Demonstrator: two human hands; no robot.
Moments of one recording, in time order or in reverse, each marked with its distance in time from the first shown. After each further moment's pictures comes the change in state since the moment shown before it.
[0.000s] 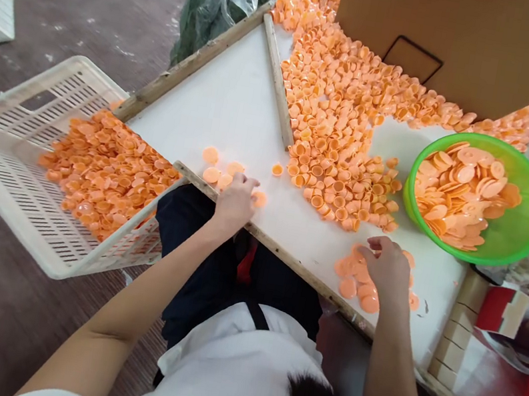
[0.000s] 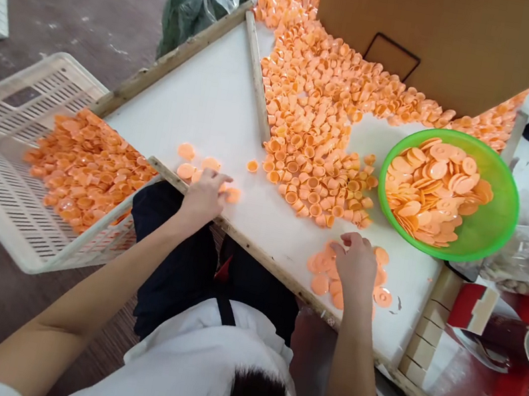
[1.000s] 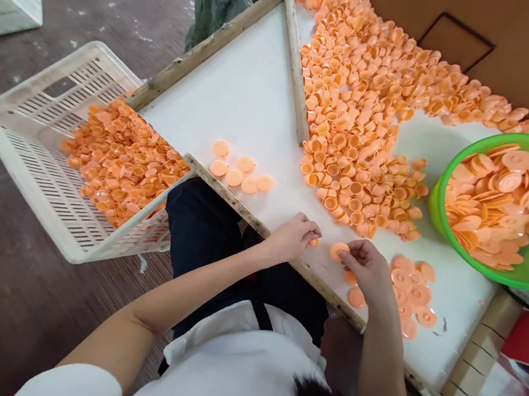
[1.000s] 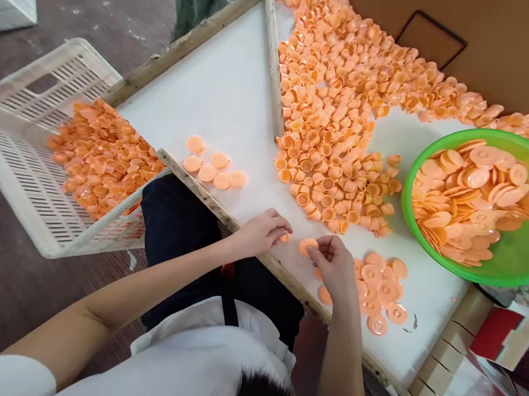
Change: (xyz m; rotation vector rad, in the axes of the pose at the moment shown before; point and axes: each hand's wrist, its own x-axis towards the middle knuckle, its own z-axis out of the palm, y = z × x) left_hand -0.028 0.056 0.068 -0.499 -0.425 0.192; right_hand -0.017 -0.038 0.030 0.781 -0.420 0.111
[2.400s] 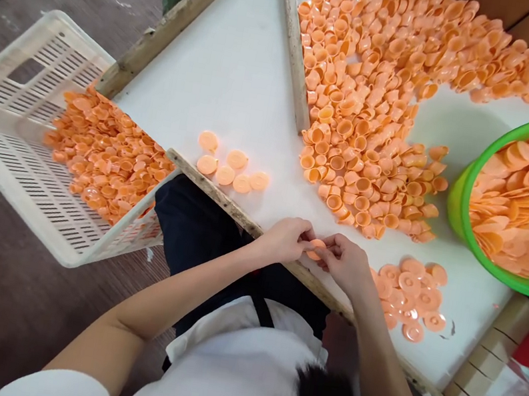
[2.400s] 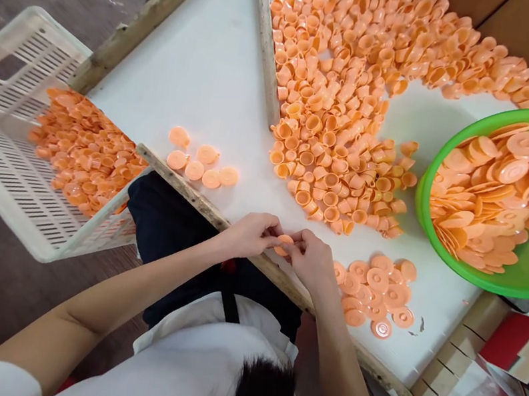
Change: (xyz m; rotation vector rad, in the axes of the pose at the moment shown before) left_hand 0.010 -0.002 -0.015 -0.046 -0.183 -0.124; right_hand 0.017 -0.018 0.038 -0.393 -0.193 0.121
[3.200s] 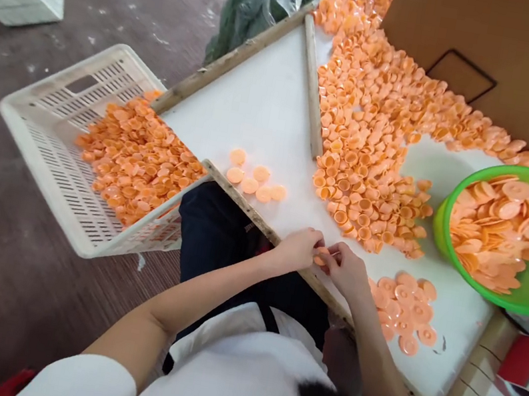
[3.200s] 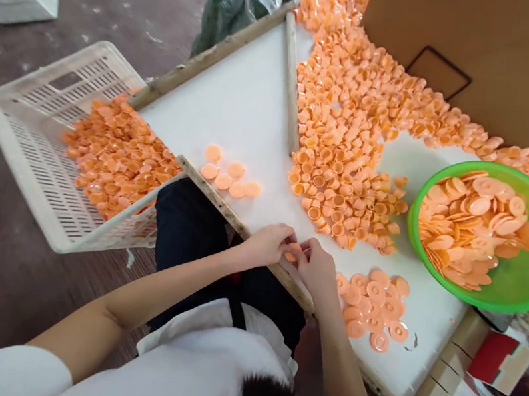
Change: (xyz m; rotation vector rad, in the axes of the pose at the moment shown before) left_hand -0.016 0.000 0.007 0.131 0.180 0.134; right_hand -0.002 -0.005 0.011 -0.286 0.139 -0.145
